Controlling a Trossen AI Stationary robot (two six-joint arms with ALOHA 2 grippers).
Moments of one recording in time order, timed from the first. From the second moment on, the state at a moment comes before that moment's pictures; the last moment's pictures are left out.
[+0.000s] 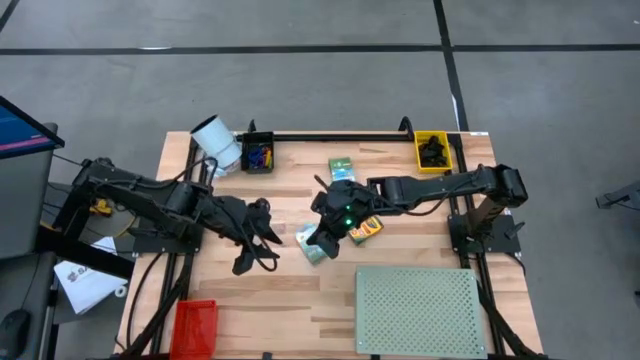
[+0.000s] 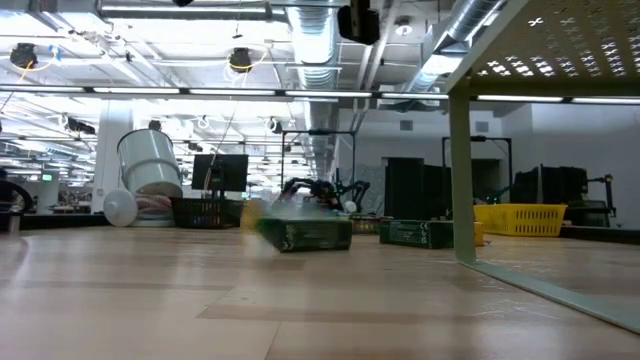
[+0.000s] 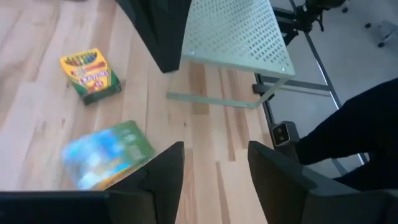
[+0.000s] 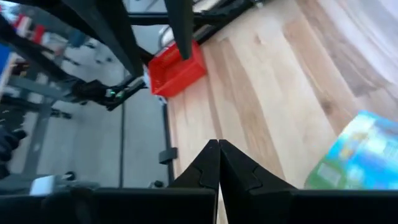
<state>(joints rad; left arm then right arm) -0.30 1.16 1.14 -0.60 -0.01 -0.34 0.10 1.72 1.54 -0.43 -0.26 0.68</state>
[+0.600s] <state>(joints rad) -0.21 1.17 0.79 -0.41 -0.01 -1.12 0.12 1.72 1.54 -0.68 -0.07 0.85</state>
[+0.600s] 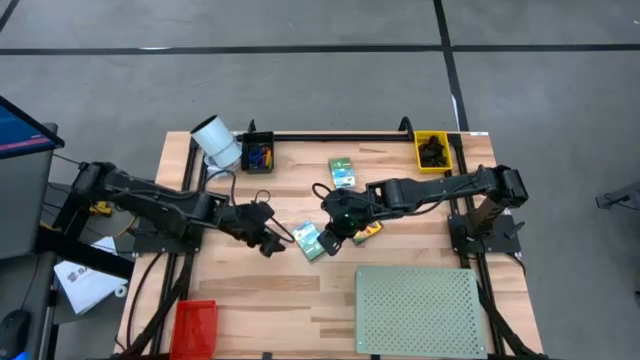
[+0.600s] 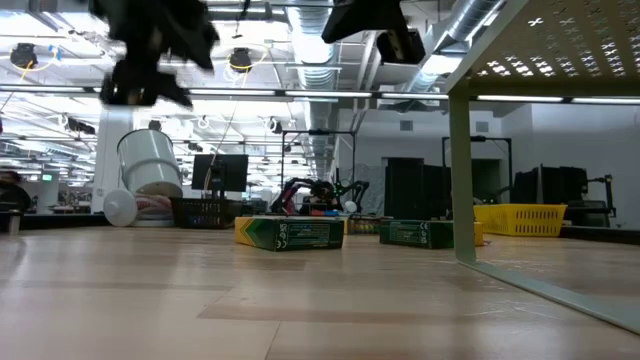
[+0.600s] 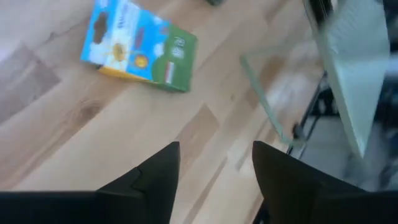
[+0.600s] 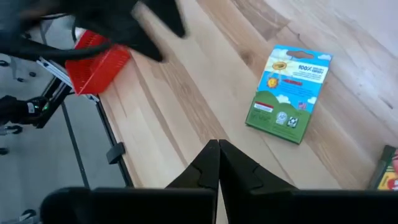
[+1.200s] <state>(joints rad) 0.02 1.17 0.32 0.23 -0.03 -1.36 0.16 1.60 1.54 -0.75 0.09 0.91</state>
